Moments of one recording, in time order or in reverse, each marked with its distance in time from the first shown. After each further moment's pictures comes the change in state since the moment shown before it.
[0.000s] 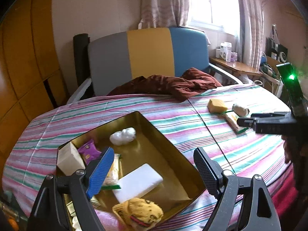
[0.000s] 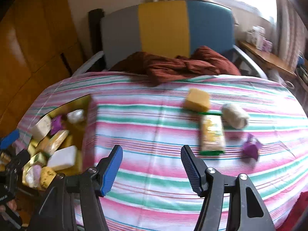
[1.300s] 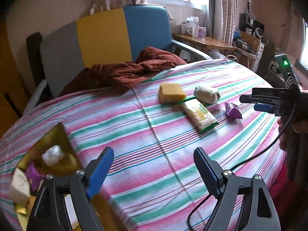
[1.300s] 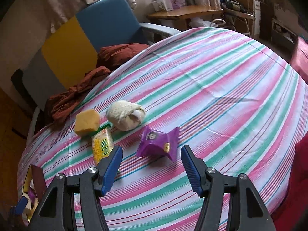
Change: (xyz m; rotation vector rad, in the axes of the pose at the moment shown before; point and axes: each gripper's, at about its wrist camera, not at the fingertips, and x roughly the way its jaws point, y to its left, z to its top) left arm 0.099 -0.125 0.038 0.134 0.165 -0.209; right arm 0.009 -0.190 -0.019 0.594 0.005 -0.195
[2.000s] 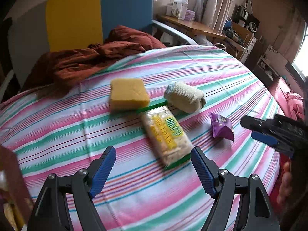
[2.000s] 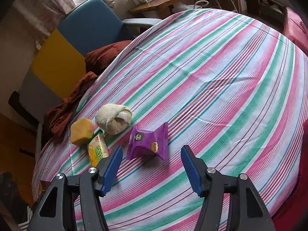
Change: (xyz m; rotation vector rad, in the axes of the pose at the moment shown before) left arm 0.114 -0.060 0.062 -0.029 0.155 -0.170; right arm 0.016 -0.031 0.005 0.175 0.057 0.038
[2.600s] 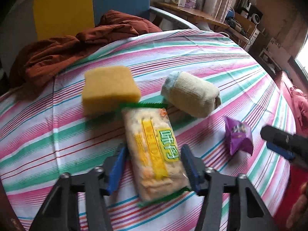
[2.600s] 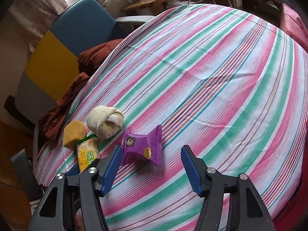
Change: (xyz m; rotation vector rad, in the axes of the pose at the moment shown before) left arm 0.057 -0.005 0.013 0.015 0.072 0.004; right arm 0.014 -0.003 0.005 0.004 0.017 -0.022
